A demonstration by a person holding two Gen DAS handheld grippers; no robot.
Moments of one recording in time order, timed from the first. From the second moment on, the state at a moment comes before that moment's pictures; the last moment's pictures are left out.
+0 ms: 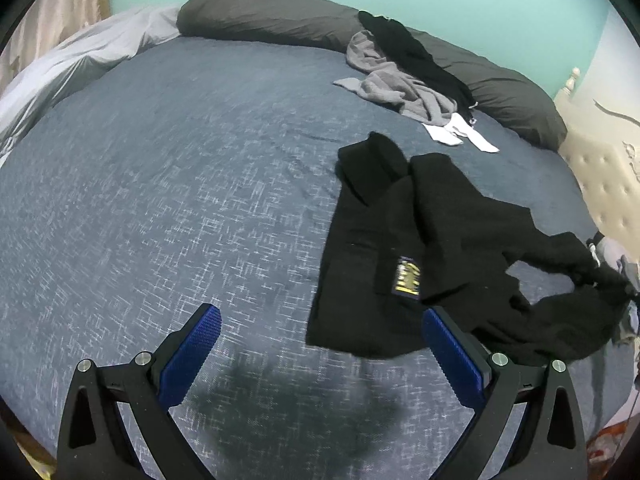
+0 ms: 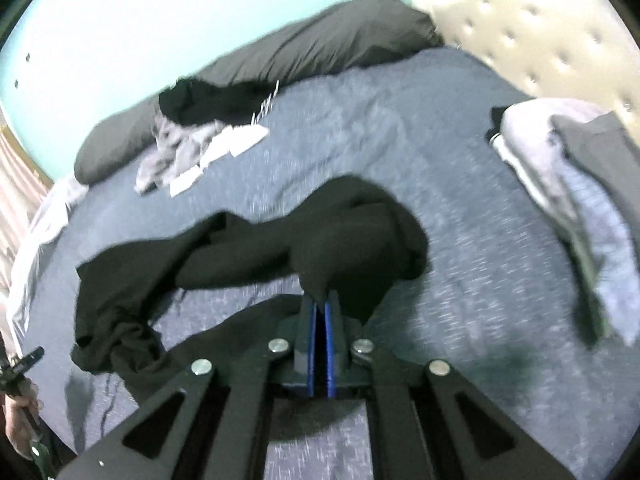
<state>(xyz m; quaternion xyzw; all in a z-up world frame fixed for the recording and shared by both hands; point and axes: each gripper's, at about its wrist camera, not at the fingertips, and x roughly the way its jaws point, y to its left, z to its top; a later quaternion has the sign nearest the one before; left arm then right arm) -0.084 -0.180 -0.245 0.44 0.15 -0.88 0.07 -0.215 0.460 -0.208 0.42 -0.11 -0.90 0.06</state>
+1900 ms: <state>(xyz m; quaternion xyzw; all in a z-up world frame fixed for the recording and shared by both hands) -0.139 -0.168 -0.320 0.50 0.12 -0.86 -0.01 -0.184 0.346 -0.264 0.50 -0.07 -0.84 0.18</state>
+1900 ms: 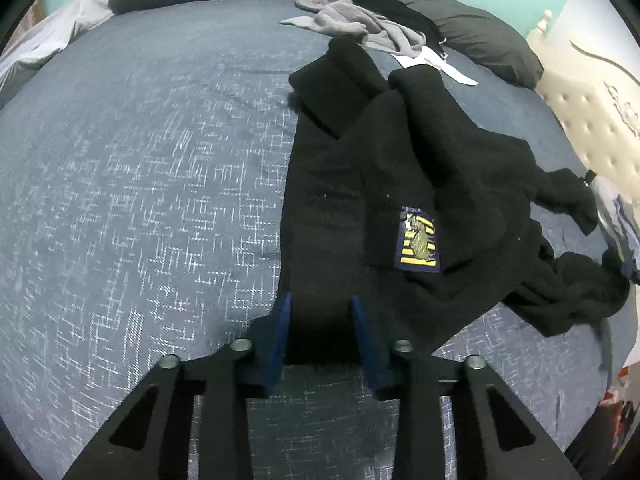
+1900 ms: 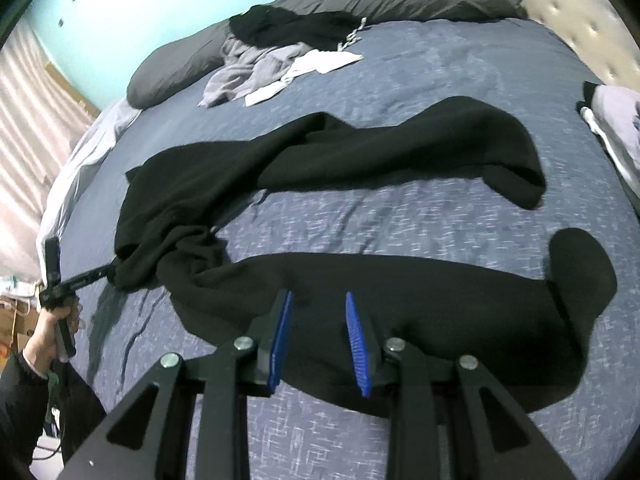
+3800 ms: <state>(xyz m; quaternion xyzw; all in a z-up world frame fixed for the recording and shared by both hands) -0.220 -0.189 -0.136 0.43 0.06 -0.90 0.05 -0.128 0.289 -0.142 0.37 0.12 -0.85 0.36</state>
